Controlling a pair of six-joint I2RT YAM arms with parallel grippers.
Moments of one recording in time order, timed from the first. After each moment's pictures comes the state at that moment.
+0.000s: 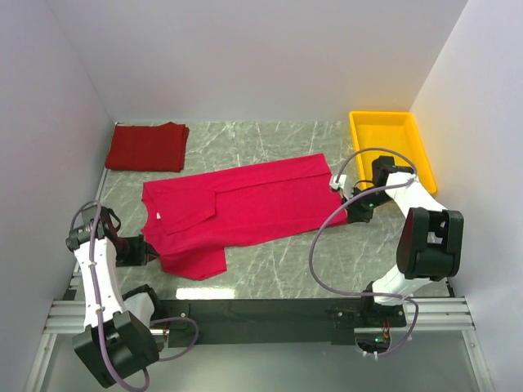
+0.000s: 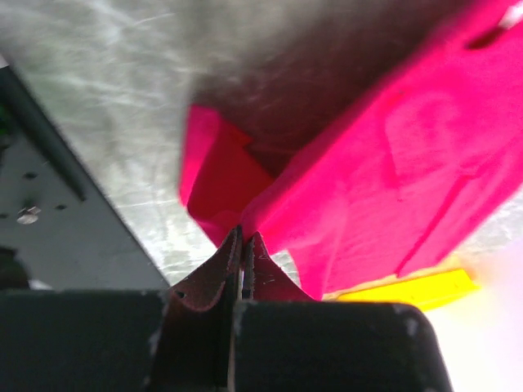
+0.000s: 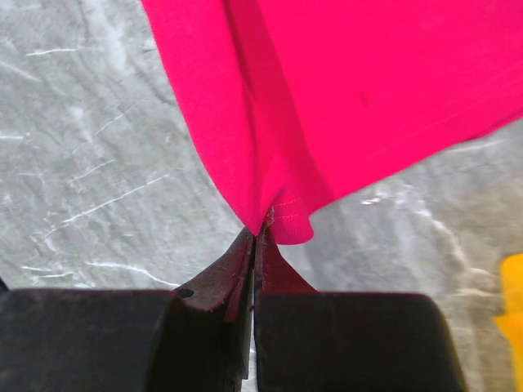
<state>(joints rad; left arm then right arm) 0.48 0.89 0.73 -1.24 0.23 -1.15 -0.10 1.59 1.07 -0.97 -0.53 -1.26</state>
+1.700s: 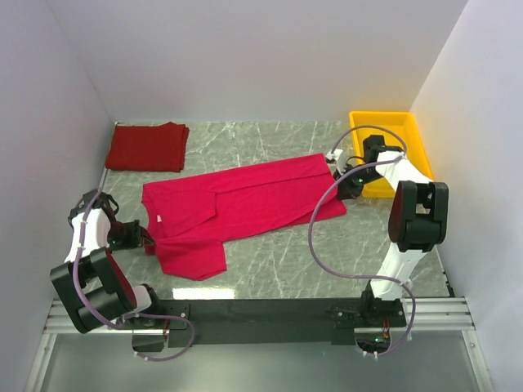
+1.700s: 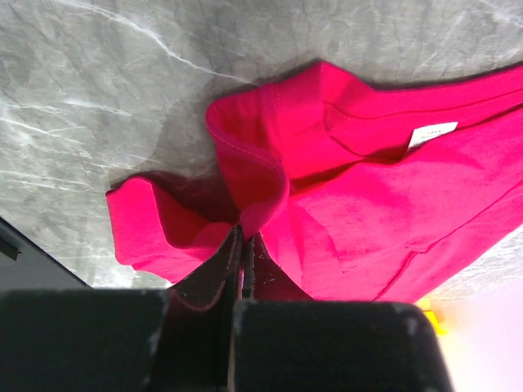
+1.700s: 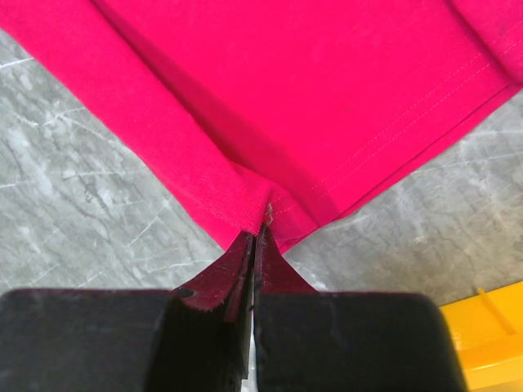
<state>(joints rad) 0.48 1.27 0.78 -0.98 0.20 -1.20 -0.05 1.85 1.34 -0.89 -0.59 -1.01</state>
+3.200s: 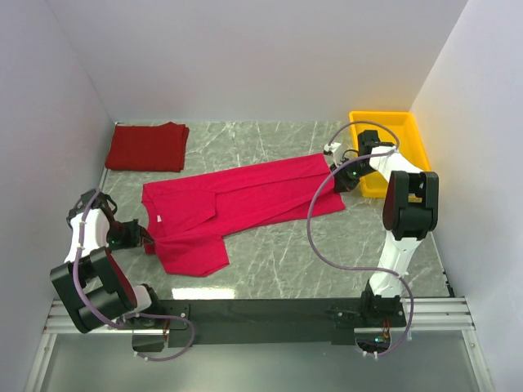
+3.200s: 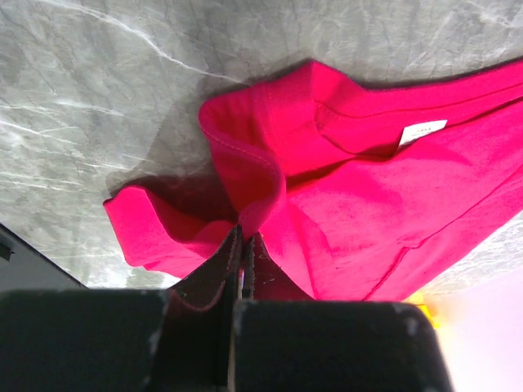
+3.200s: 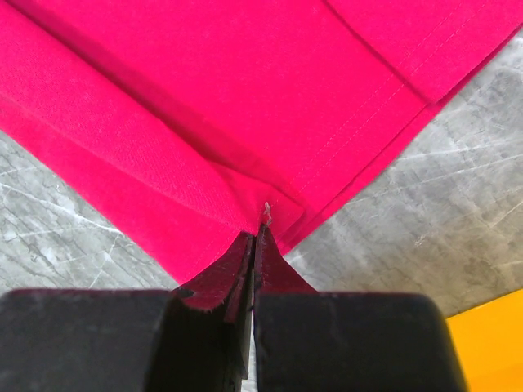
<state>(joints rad) 0.50 1.27 0.78 -0.98 0.21 -1.19 -0.04 1.99 1.45 -0.78 -0.54 -0.85</state>
